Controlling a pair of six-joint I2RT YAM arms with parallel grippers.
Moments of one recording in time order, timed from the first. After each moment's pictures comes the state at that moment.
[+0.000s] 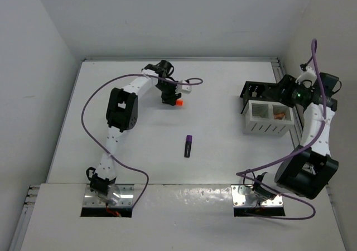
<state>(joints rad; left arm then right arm) -0.36 2.48 2.17 -0.91 0.54 1.12 -0.54 1.35 1.14 -0.58 -0.78 0.05</state>
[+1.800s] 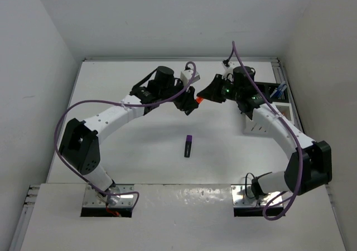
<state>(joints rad) -0.64 1.62 1.34 -0.19 0.52 0.03 0.34 1.39 1.06 -0.15 -0.45 0.61</state>
